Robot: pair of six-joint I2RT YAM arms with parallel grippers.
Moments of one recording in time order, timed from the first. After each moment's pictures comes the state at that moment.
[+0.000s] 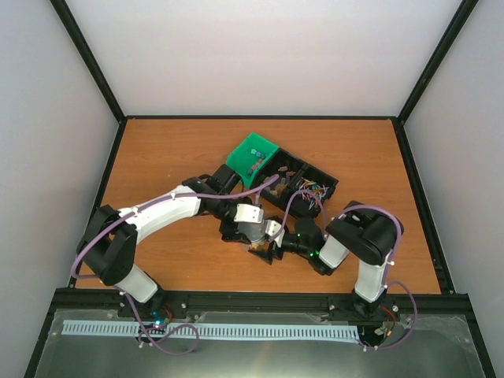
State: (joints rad) left arm -0.68 1.56 1.05 -0.70 0.54 0.96; right arm 0.80 1.87 0.28 1.25 -0.47 -0.29
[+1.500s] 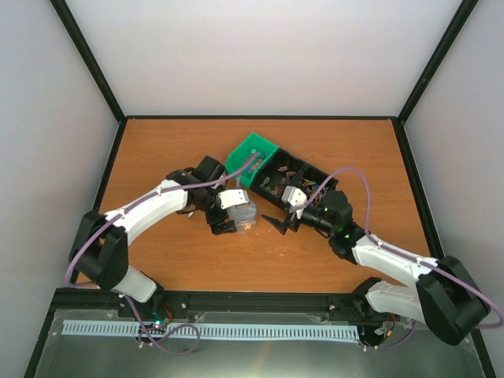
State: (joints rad) left arm -0.55 1.53 1.06 -0.79 0.35 0.65; right arm 0.61 1.15 0.40 0.59 -0.49 -0.34
